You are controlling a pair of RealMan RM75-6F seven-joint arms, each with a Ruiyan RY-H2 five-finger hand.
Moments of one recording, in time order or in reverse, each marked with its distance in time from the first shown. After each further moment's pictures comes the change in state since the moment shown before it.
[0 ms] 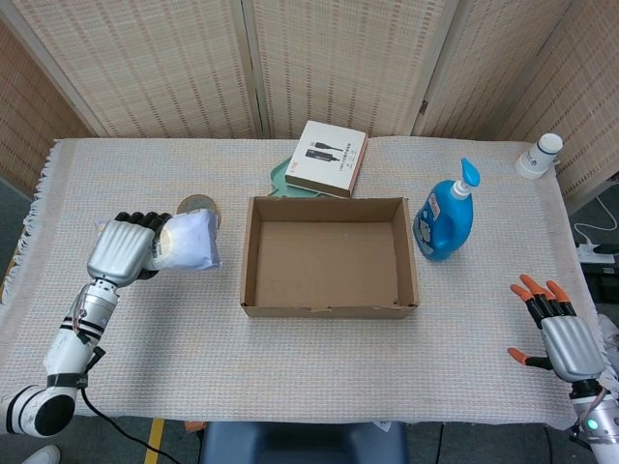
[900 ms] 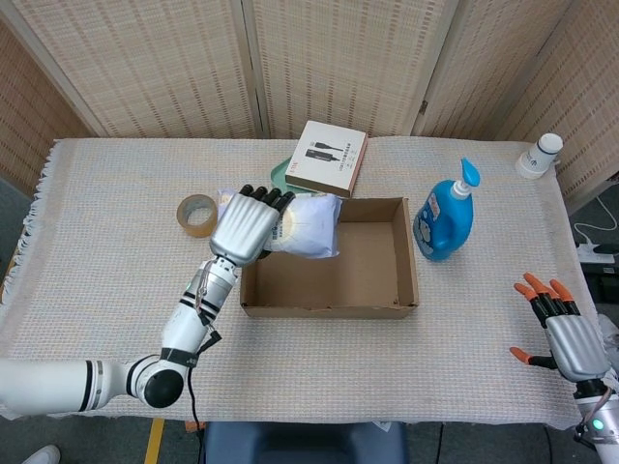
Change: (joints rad) left arm -0.382 -0.315 -0.184 0.010 -0.257 0.043 0.314; right arm -0.001 0.018 0.002 -0.006 0.000 0.003 0.038
